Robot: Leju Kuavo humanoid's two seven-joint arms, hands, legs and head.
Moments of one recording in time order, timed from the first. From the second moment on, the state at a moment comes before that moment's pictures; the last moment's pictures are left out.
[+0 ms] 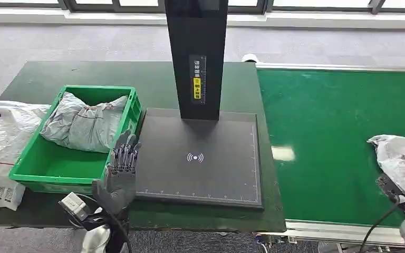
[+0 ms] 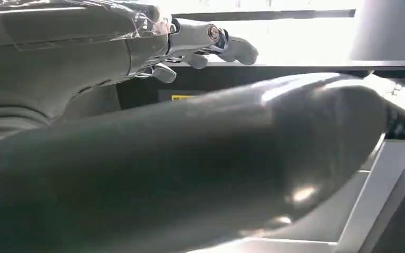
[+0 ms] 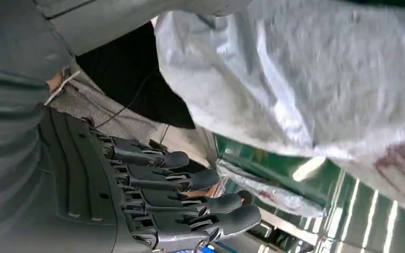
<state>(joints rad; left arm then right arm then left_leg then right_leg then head) 0.00 -0.28 -0.06 -1.45 -0.04 -0.31 -0.70 -0.42 -0.46 -0.45 -0.33 1.34 -0.26 0.13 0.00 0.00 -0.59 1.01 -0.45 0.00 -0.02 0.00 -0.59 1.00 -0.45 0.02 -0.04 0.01</state>
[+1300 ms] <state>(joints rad) -0.06 -0.28 -0.06 -1.32 -0.05 -0.30 -0.70 -0.30 -0.42 -0.53 -0.30 1.35 -0.08 0.04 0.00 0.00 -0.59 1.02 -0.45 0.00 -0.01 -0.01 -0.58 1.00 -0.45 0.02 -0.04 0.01</state>
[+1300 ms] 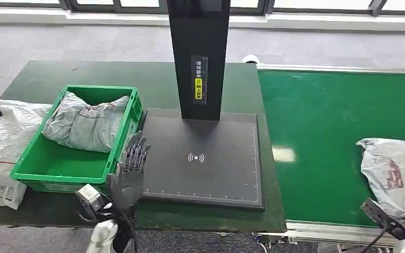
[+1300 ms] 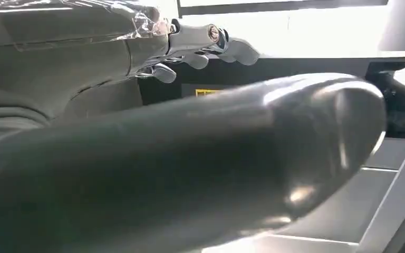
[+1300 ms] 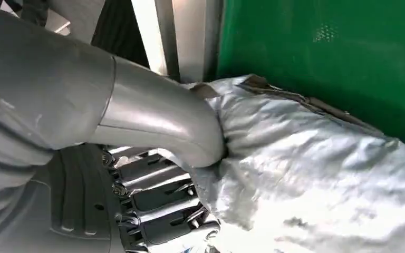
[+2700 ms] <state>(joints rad) -0.01 -0.31 -0.06 -1.36 -0.05 -0.27 -0.70 -0.12 0.10 0.15 -1.26 0.75 -0.42 -0.54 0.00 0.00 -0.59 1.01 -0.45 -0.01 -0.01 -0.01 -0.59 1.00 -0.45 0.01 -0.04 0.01</state>
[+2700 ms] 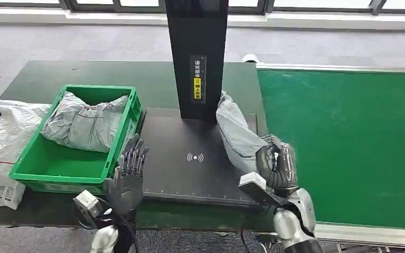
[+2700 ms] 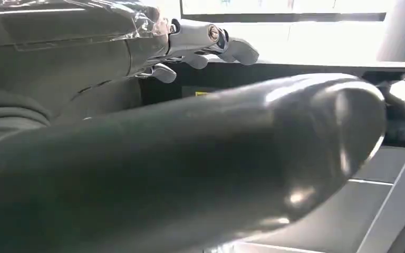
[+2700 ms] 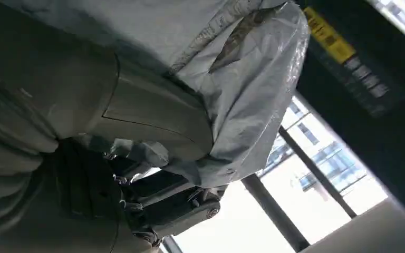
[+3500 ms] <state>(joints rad) -0.04 -0.31 -0.08 -1.33 -0.05 -0.26 -0.70 -0.18 0.16 0.28 -1.20 0.64 -0.36 -0.55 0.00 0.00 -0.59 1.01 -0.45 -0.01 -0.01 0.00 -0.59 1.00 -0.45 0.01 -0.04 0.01</state>
